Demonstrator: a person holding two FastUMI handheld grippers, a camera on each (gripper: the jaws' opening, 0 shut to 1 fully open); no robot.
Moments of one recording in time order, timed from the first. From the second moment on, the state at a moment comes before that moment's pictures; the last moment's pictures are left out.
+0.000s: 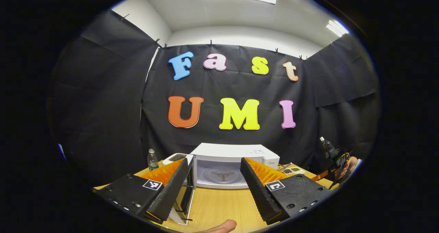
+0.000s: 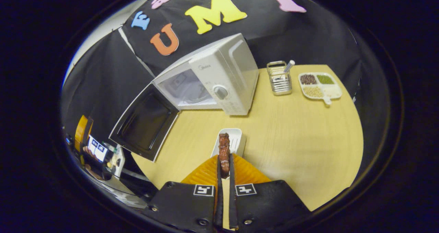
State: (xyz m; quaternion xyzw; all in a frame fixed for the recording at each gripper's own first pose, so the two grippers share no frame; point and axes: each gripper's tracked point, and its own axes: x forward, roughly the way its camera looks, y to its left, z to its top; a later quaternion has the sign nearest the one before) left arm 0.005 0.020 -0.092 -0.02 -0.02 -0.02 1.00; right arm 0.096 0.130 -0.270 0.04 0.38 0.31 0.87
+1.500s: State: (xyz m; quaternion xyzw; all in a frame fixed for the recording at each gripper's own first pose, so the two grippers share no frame) left arm -0.011 0.063 -0.139 -0.05 0.05 -0.06 1.00; right arm 0.160 0.416 -0.275 -0.09 0.08 0.21 0.97
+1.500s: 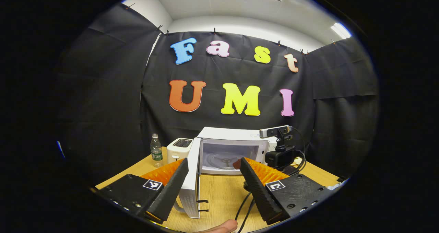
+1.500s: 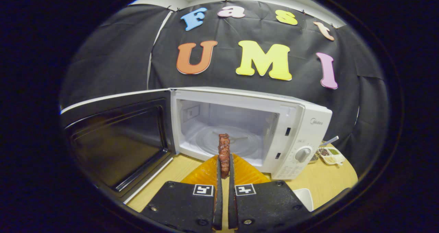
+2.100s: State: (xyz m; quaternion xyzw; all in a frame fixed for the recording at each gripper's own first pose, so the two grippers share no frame) left arm -0.004 0.070 -0.159 -0.06 0.07 -0.07 0.99; right arm 0.253 0.476 -0.292 0.10 0.14 0.18 0.97
